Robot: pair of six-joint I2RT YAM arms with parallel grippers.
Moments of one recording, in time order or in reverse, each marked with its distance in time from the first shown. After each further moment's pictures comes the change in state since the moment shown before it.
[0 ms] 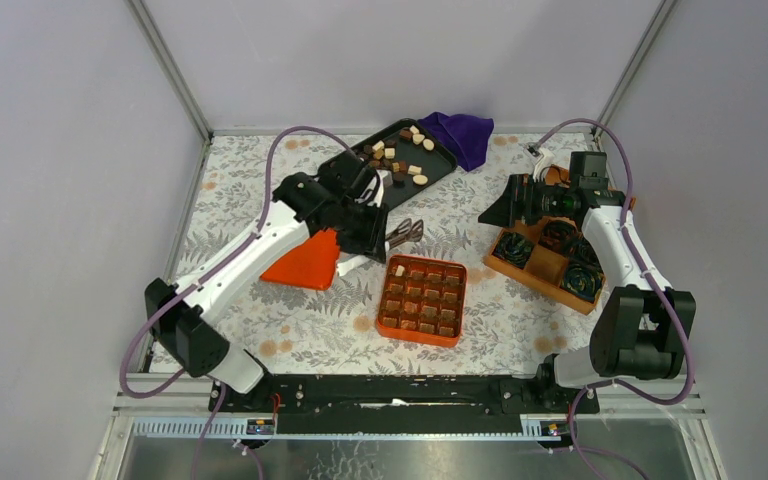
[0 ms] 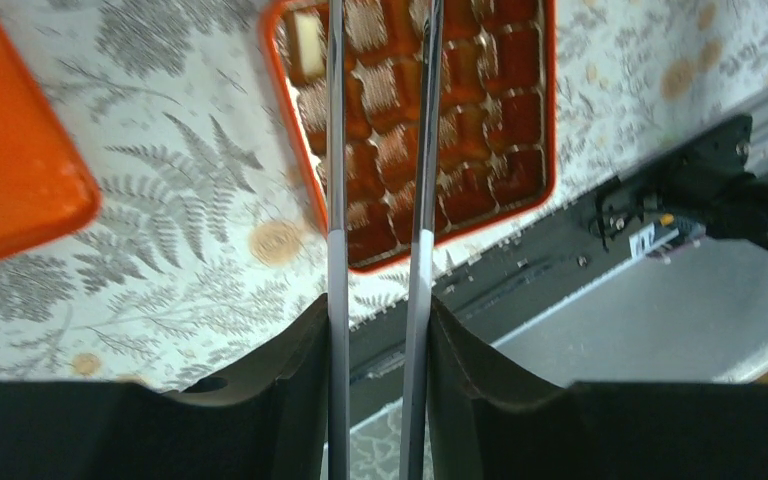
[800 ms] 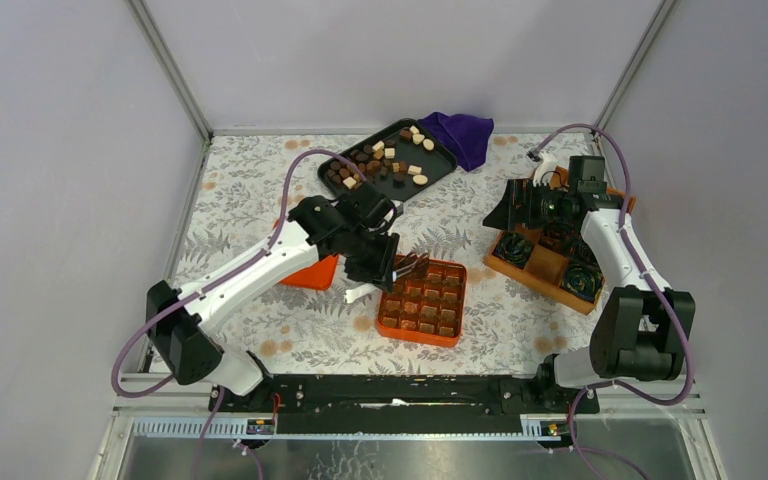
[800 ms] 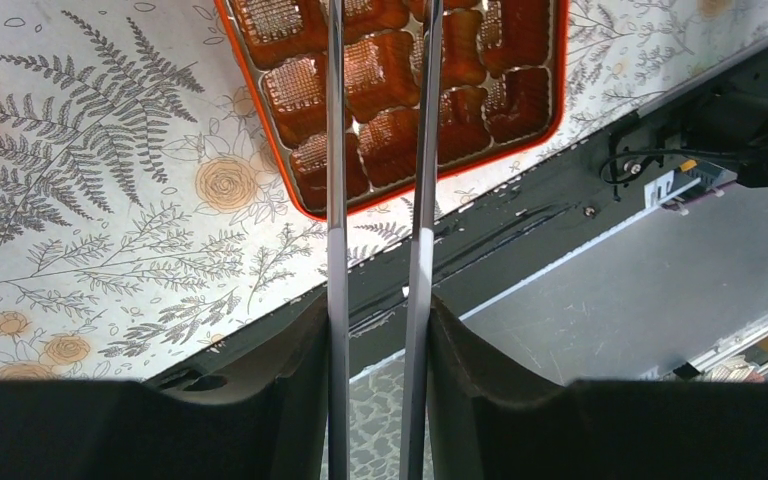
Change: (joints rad) left arm -0.167 -0.066 -0.135 0.000 -0.006 -0.120; right arm 0.000 -0.004 -0.032 0.008 0.174 -0.010
